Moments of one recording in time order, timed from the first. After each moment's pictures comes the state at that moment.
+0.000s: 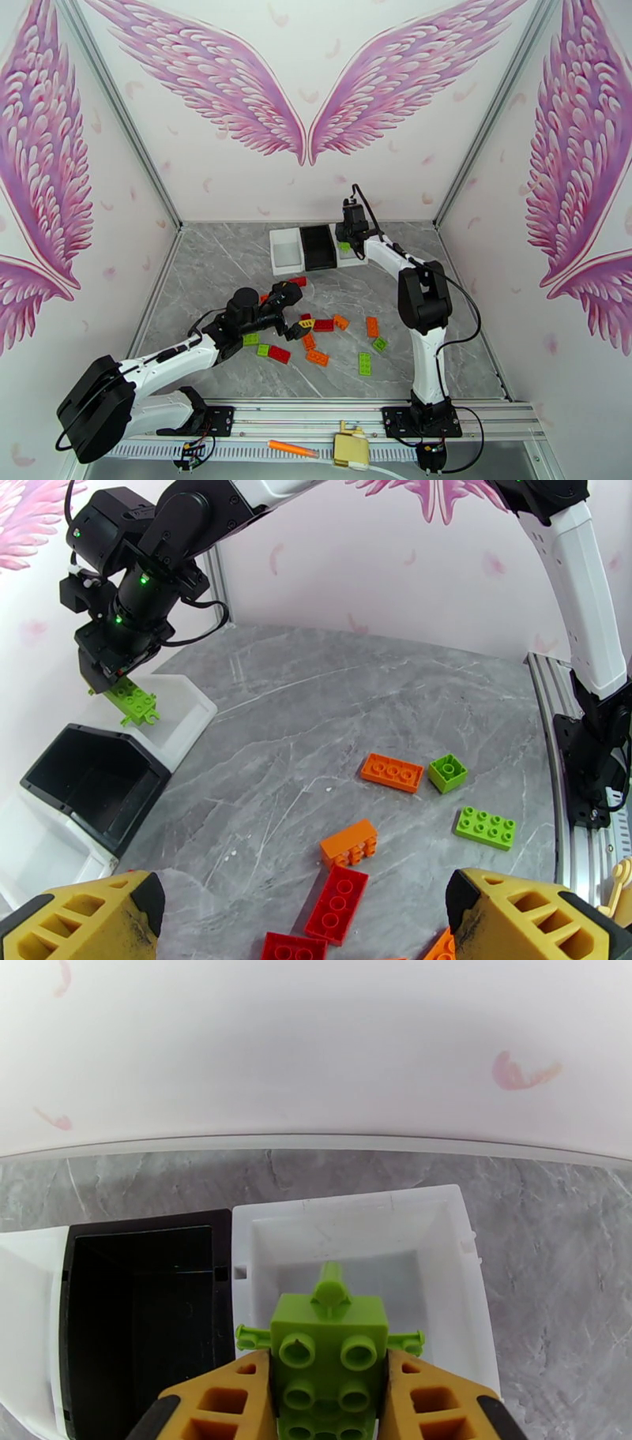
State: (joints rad) left arm -0.71 1.22 0.55 0.43 0.40 0.18; right arm 0.29 2.17 1.77 -0.25 0.17 0.19
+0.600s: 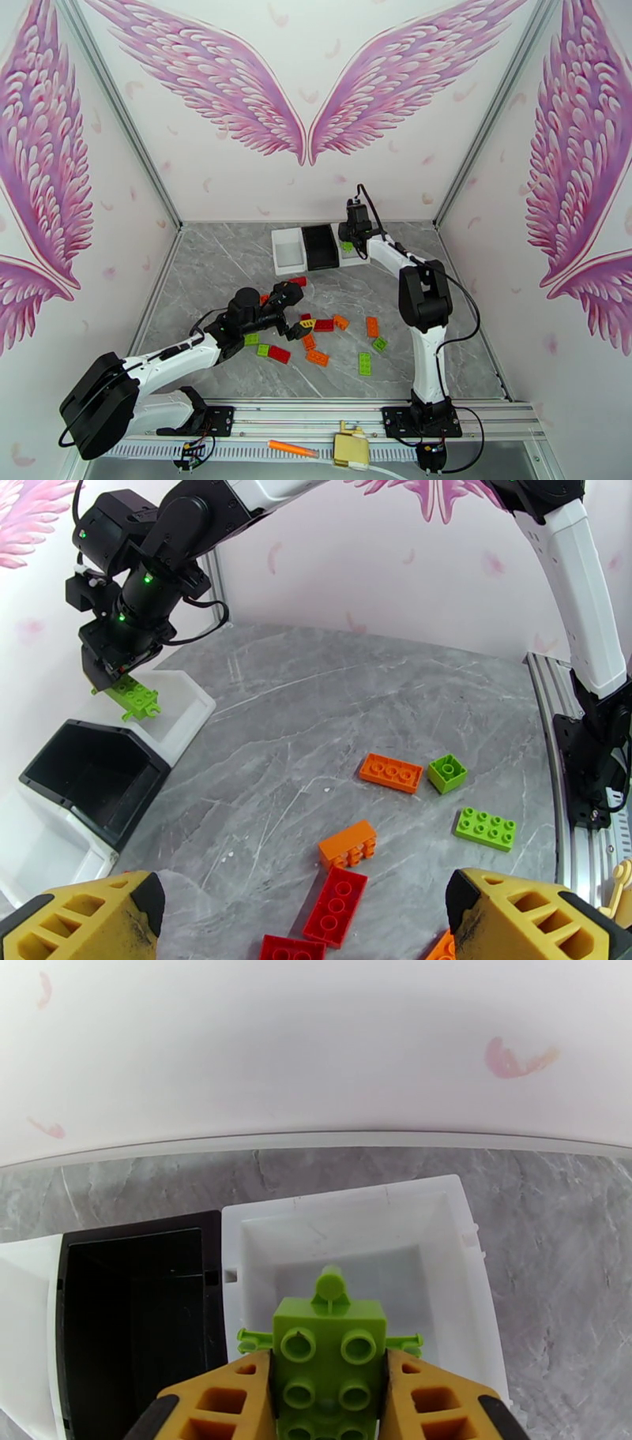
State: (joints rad) left arm -0.72 1.24 0.55 0.45 0.40 0.18; right arm 0.27 2.17 1.75 -0.22 0.13 0.21
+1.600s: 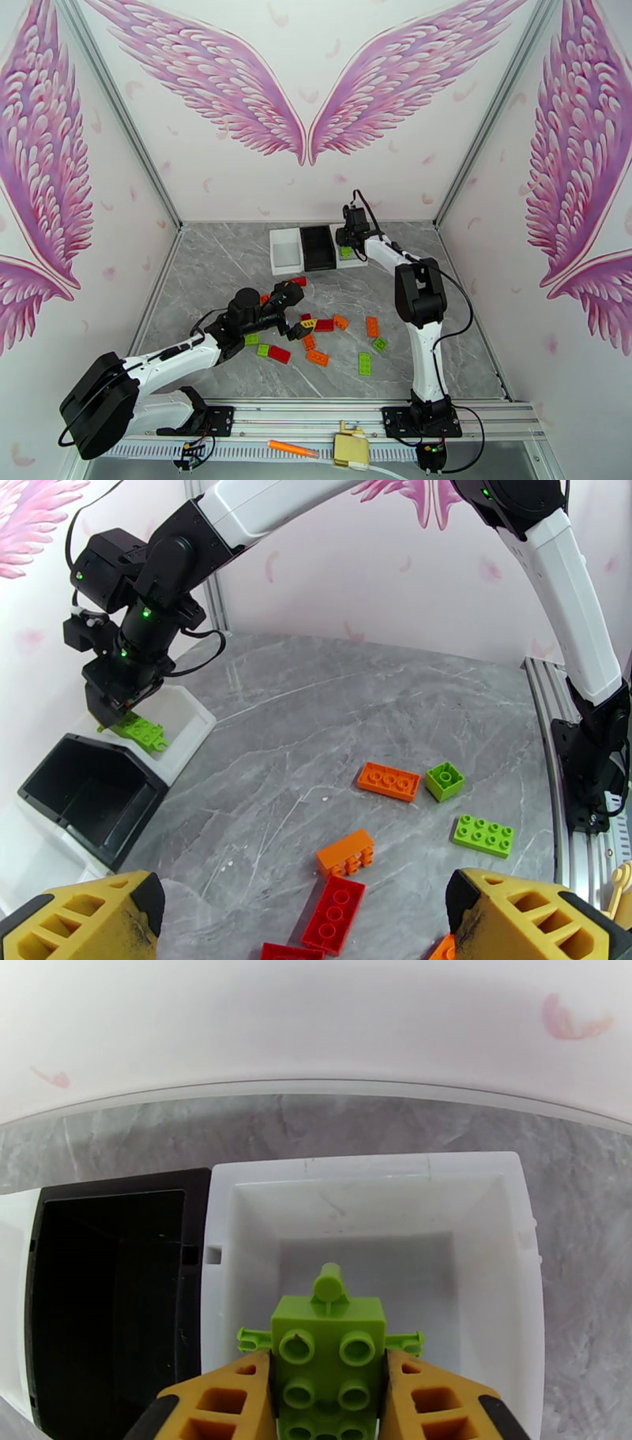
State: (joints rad) left arm -0.73 1.24 0.55 0.47 0.40 0.18; right arm 0.27 2.26 1.82 -0.29 0.02 0.21
